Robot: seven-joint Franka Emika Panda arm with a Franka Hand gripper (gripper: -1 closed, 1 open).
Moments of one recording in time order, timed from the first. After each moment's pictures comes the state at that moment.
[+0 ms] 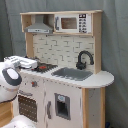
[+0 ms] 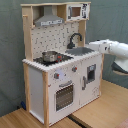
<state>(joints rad) -0.46 -1.45 1.07 -2.76 0.07 3.16 -1.35</state>
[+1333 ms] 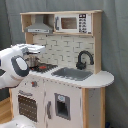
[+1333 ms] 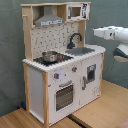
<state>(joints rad) -0.46 -1.30 0.83 -2.71 0.07 3.23 -1.66</state>
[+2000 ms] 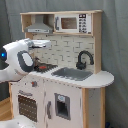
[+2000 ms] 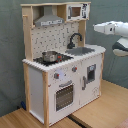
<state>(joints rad) -0.46 -1.18 0.74 -2.67 0.07 3.25 -1.82</state>
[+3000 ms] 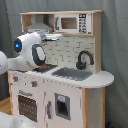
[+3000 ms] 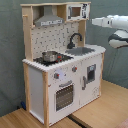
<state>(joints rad) -0.46 -0.94 0.64 -2.55 0.07 3.32 -1.95</state>
